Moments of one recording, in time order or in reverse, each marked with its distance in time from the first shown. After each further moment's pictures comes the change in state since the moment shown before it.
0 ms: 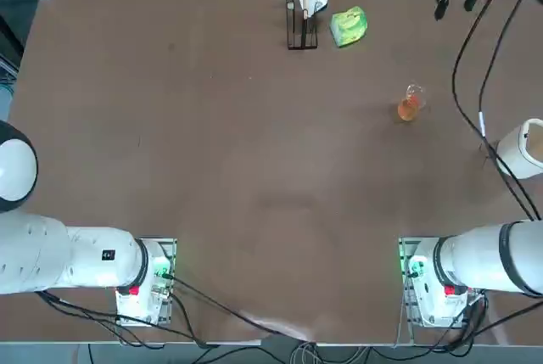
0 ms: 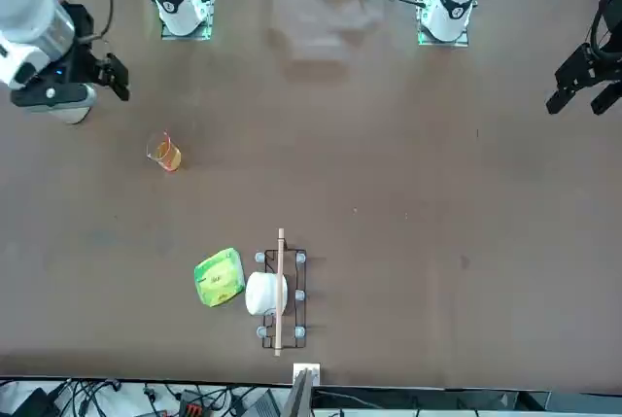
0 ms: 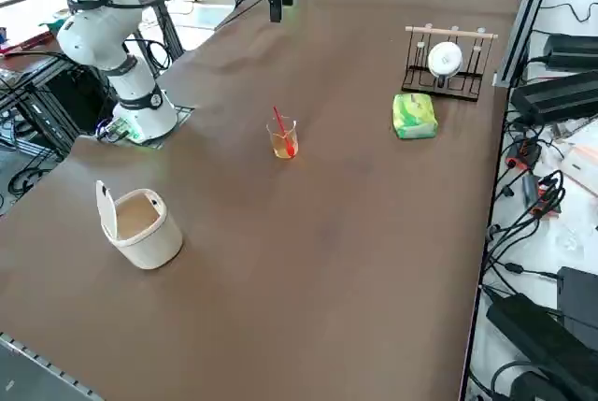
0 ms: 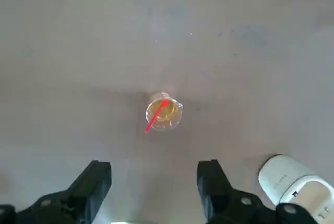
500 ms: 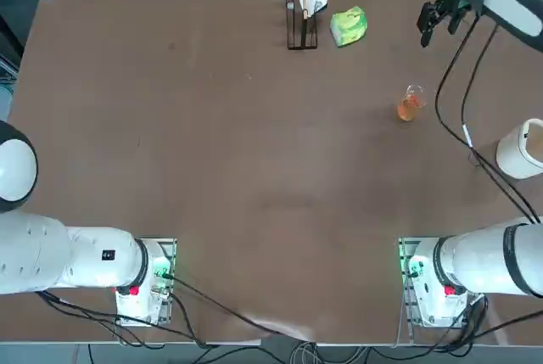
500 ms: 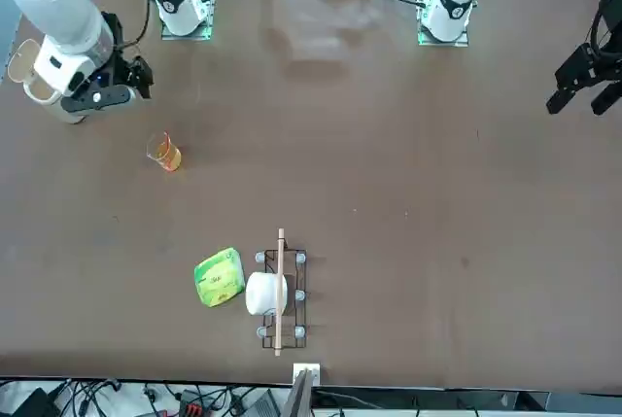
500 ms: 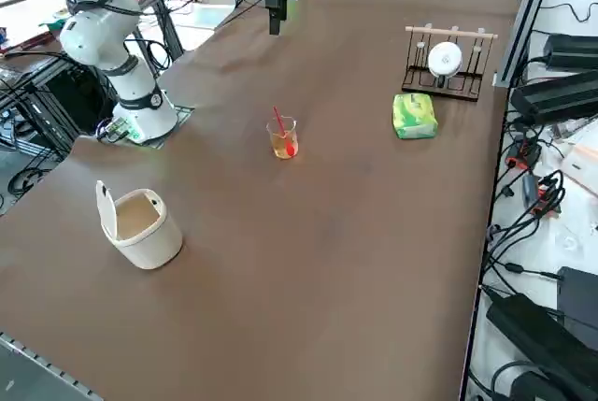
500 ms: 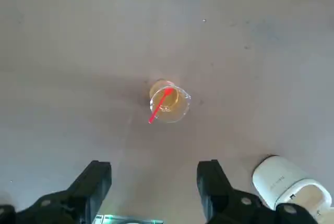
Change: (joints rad) arm 0.087 -0.016 0.003 -0.110 -0.060 0.042 0.000
